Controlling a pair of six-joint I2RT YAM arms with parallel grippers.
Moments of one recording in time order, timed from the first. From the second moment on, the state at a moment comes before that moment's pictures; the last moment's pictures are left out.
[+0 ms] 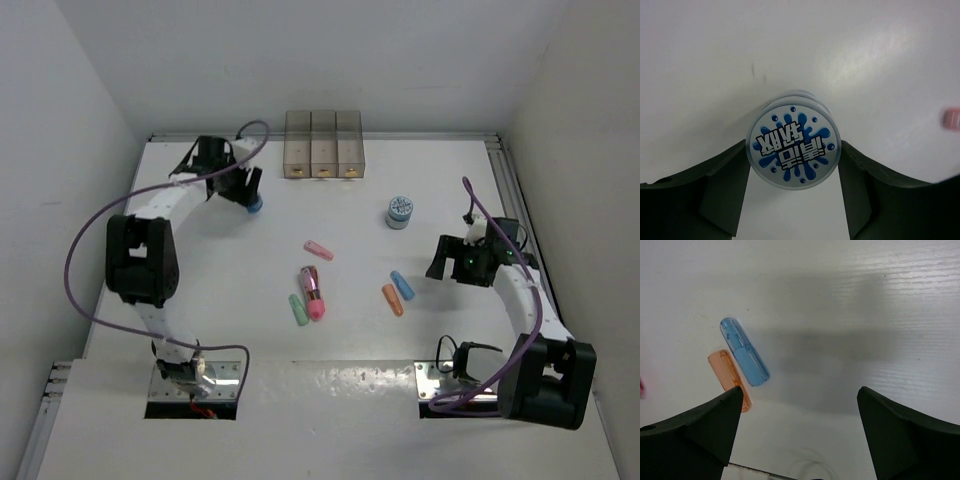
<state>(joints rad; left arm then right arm) -0.08 1.75 1.27 -0.37 0.26 0.30 -0.21 1.11 0.60 -0.54 -0.34 0.01</state>
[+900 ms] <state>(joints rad) -0.28 2.46 2.18 -0.20 0.11 0.15 -0.20 1.24 0.63 -0.54 -0.27 -0.03</state>
